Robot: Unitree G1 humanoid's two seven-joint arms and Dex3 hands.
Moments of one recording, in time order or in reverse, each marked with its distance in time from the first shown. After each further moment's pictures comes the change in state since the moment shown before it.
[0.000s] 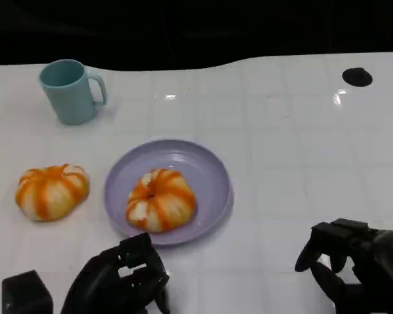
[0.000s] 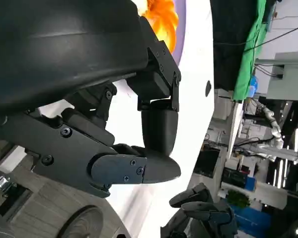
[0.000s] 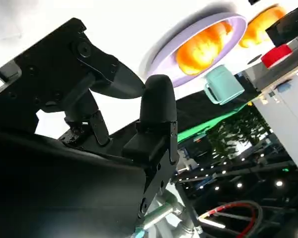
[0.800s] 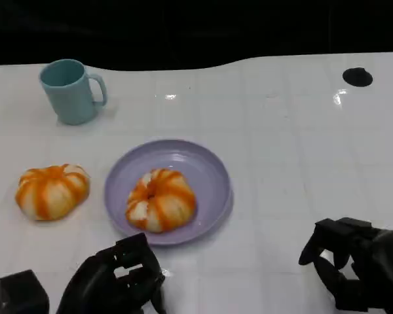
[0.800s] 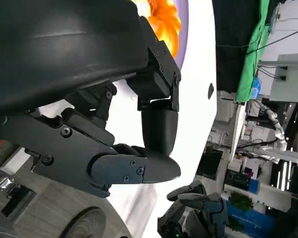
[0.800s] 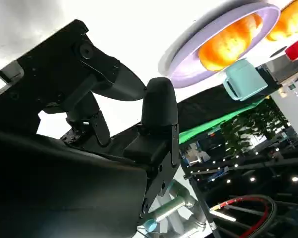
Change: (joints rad) left arm 0.000 0.013 0.006 -0.002 -0.002 0.011 0.000; right arm -0.076 0.007 0.028 0.163 -0.087 -0.021 -0.145
